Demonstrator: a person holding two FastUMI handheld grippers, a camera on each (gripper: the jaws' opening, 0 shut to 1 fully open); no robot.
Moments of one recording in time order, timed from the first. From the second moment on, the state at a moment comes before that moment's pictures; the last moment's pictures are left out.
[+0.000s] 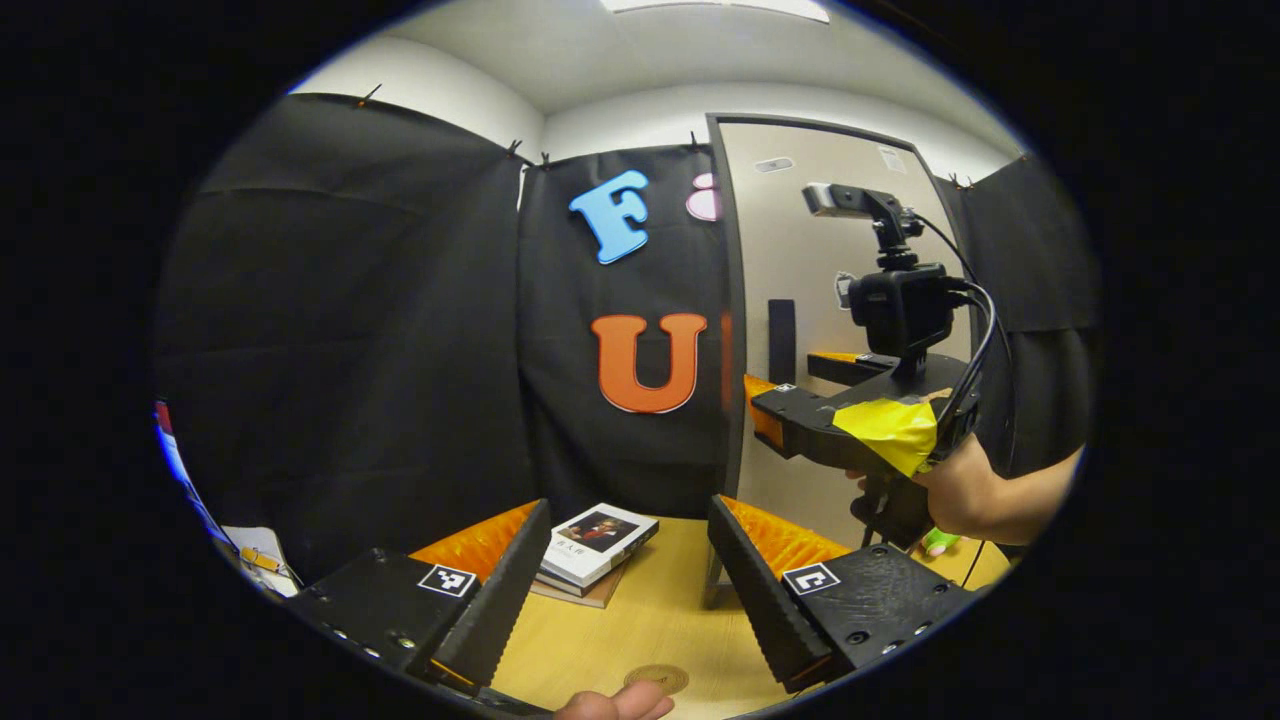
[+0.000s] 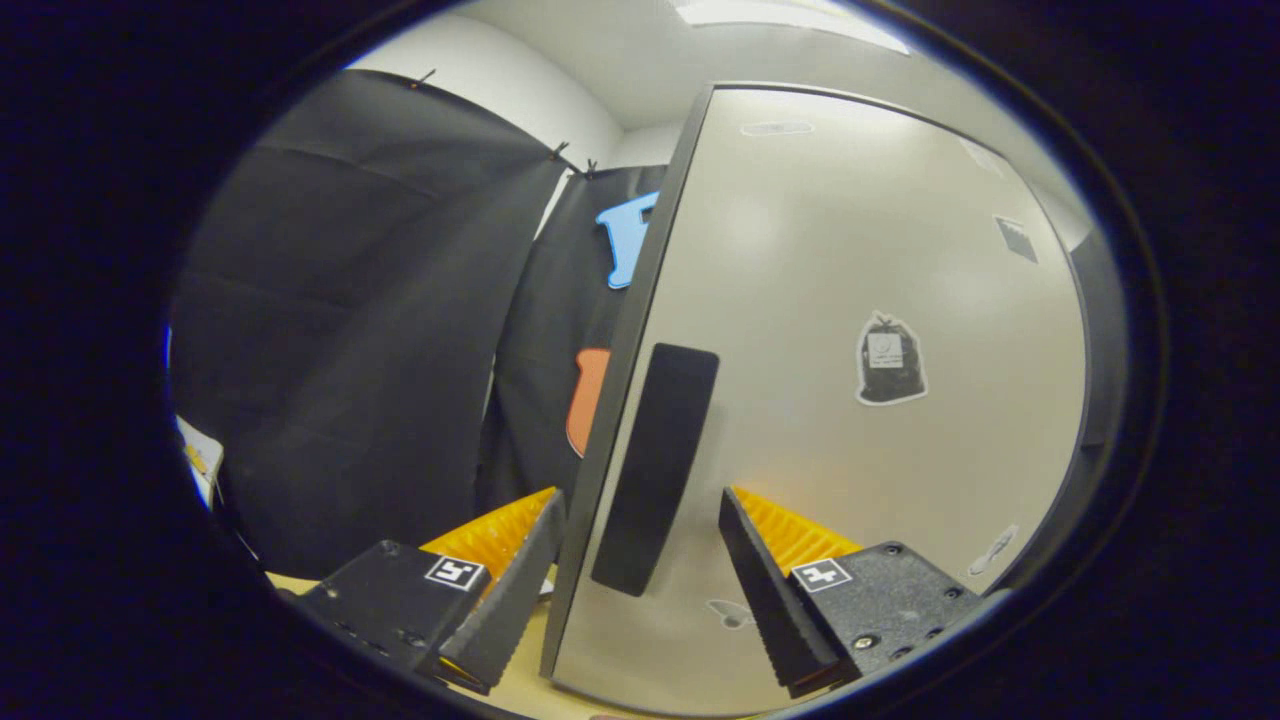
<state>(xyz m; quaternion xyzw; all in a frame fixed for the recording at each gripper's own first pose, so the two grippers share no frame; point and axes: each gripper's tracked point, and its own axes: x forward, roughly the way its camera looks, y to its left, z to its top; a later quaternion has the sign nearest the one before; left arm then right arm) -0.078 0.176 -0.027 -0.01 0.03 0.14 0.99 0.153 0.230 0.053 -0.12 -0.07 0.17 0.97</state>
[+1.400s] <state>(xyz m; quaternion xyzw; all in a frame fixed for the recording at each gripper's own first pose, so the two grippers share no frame) -0.066 0.141 -0.055 -0.05 0.06 0.09 0.99 -0.026 0.153 0.032 -0.07 0.03 0.29 0.95</state>
